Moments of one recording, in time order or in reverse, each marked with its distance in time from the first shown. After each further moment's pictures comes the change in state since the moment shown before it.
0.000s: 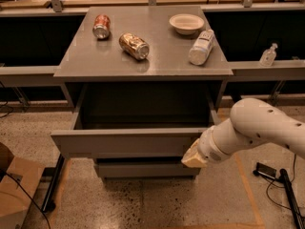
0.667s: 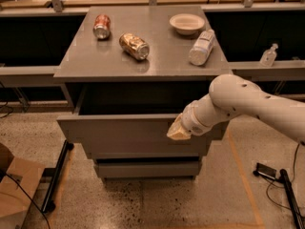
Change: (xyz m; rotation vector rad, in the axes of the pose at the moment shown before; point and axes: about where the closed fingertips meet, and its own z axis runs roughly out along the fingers) arm -0.077 -0.065 0.007 0.082 -0.052 -0.194
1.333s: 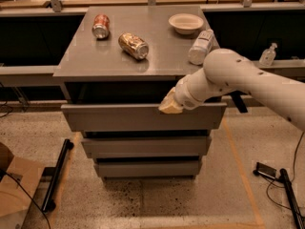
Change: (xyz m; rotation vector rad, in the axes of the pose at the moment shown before) arm -0.062 -0.064 -0.017 0.089 -0.083 -0.072
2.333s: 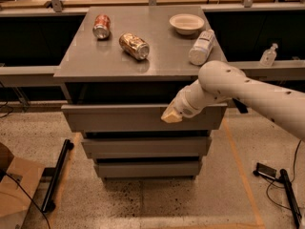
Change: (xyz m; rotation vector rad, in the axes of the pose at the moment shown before) arm 0.042 0.001 0.041 -0.054 0.062 0.098
